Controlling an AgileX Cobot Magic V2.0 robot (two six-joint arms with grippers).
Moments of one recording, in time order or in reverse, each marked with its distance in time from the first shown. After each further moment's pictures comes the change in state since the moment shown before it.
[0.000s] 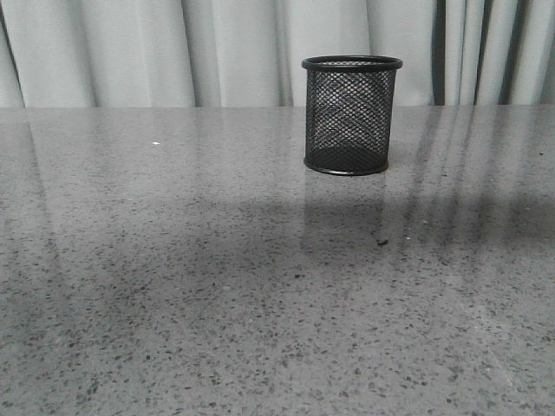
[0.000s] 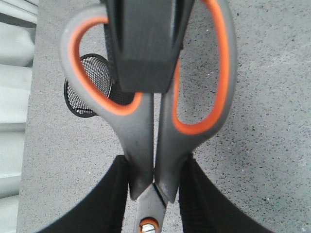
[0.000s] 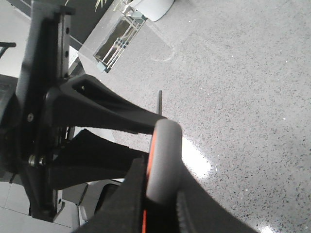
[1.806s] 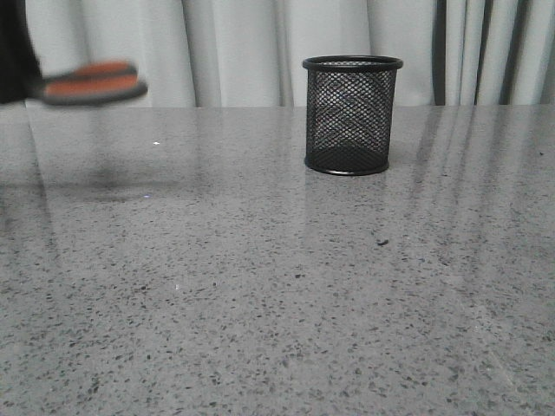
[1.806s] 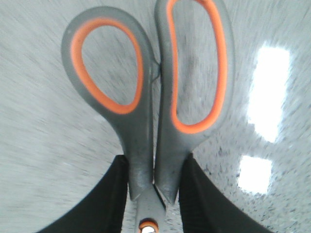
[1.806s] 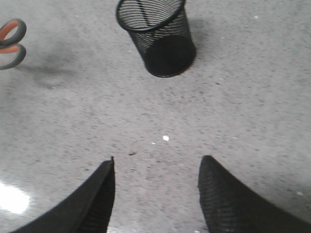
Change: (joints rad) left arm 0.642 0.144 0.169 -0.247 0.068 0.497; right arm -0.110 -0.470 0.256 -0.803 -0.227 0.473
